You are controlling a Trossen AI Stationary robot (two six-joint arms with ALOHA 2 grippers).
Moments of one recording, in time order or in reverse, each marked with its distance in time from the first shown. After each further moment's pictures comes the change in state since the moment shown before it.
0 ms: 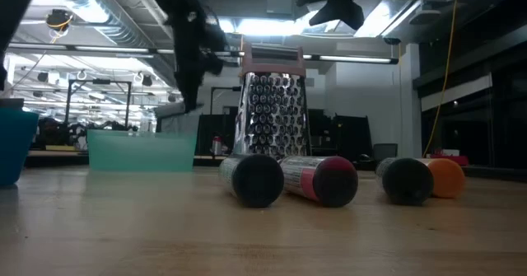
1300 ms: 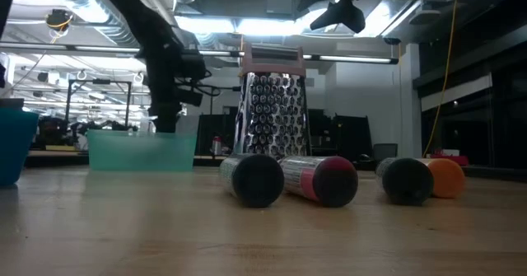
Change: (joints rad) left arm 0.014 -0.131 -0.528 0.454 -0.019 0.093; right arm -0.041 0.000 0.000 0.001 0.000 0.032
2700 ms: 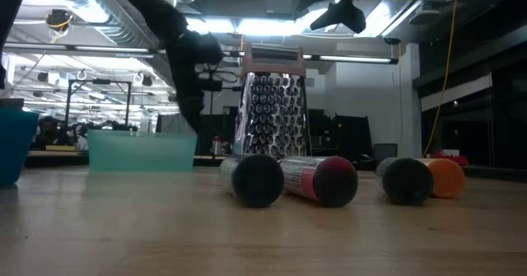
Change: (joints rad) left arm -0.036 0.064 0.188 0.055 -0.120 0.016; right arm -0.001 0.000 0.000 0.000 0.000 0.025
